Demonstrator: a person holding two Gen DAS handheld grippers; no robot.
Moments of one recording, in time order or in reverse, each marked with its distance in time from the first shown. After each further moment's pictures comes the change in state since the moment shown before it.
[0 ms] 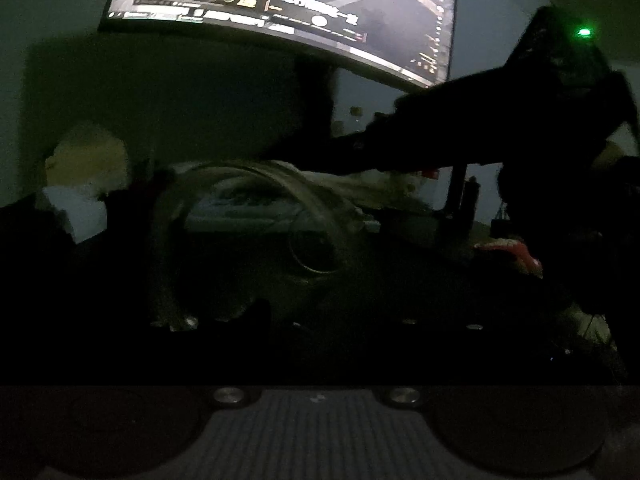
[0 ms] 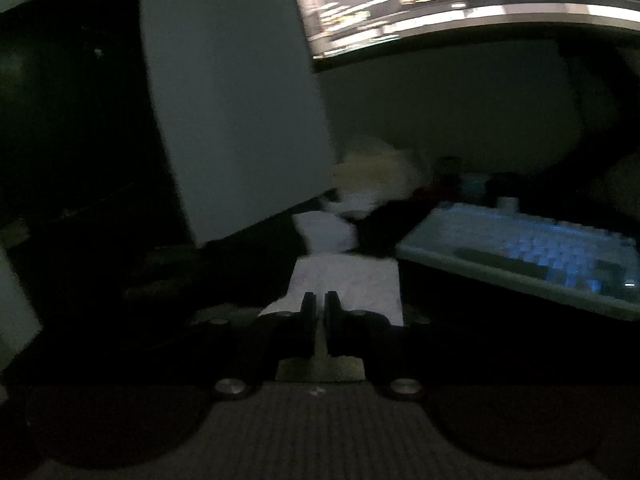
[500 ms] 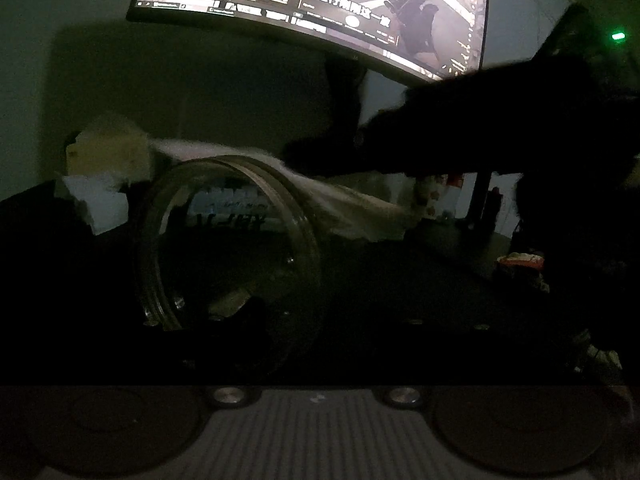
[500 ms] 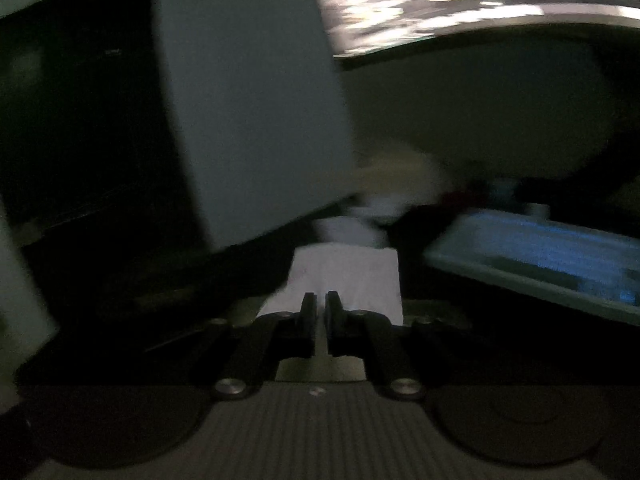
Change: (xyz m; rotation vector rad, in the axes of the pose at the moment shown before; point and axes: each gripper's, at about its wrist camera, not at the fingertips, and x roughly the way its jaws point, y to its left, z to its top) left arm 0.008 0.011 0.006 -0.036 0.007 0.035; right arm 0.018 0.013 0.003 -0.024 -0.012 0.053
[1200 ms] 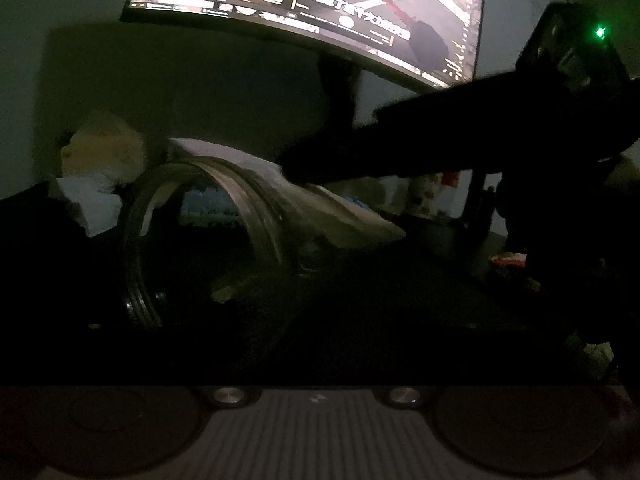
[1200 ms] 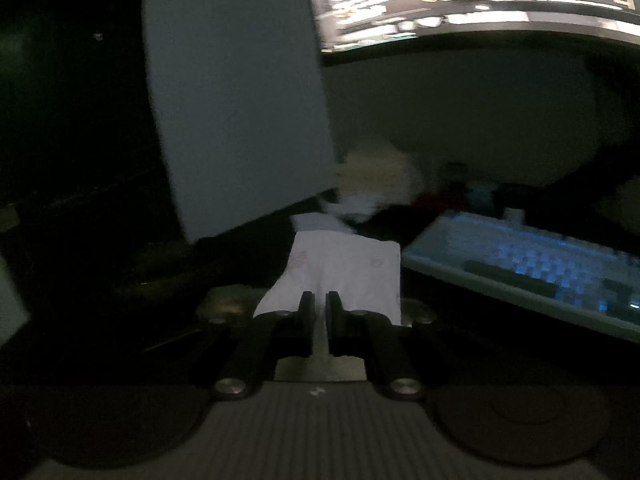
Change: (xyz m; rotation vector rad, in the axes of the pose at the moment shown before) left arm 0.000 -0.001 0.000 -0.007 -0.006 0.002; right arm 0.003 -0.008 0.004 -0.012 0.019 -0.139
